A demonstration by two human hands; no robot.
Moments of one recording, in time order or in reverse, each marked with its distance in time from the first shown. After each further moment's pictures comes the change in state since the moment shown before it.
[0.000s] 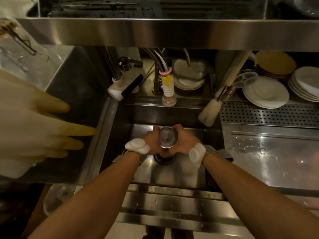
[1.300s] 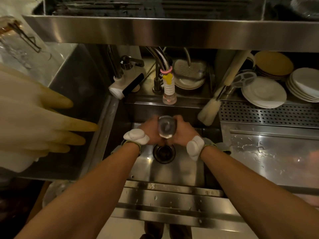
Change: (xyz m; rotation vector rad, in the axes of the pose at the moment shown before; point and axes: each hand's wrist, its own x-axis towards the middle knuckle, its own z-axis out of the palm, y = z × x) left_hand -0.017 0.014 -0.030 0.001 0.069 0.101; right_hand 0.002 -0.022 -0.012 -0.001 0.056 0.073
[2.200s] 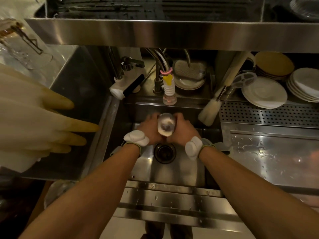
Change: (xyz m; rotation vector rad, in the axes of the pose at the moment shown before) left_hand 0.002 -0.006 0.002 -0.069 0.127 -0.024; right_hand 0.005 0.001 0.004 -0.008 0.096 -0.021
